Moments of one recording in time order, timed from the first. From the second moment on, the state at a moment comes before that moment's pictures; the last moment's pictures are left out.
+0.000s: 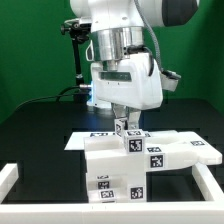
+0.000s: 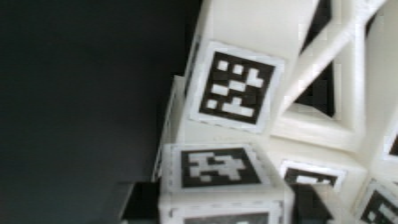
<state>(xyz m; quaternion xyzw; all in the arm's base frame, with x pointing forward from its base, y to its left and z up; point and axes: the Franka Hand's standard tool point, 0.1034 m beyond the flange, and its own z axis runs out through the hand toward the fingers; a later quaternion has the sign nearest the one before) 0.558 0.011 0.112 -0.79 0.61 -0.01 0.06</state>
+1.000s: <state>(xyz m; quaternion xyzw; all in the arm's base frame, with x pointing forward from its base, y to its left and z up) 0.560 0.011 0.112 -0.66 0.74 0.00 0.08</state>
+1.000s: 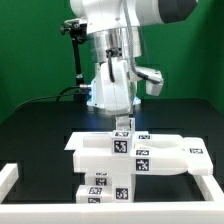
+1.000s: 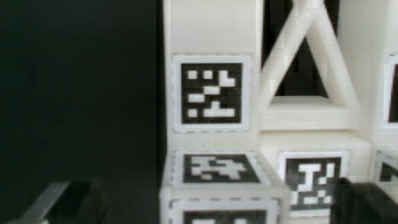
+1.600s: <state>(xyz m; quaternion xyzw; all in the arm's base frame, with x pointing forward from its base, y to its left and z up) 0.565 0.005 0.153 -0.69 0.72 0.00 0.11</state>
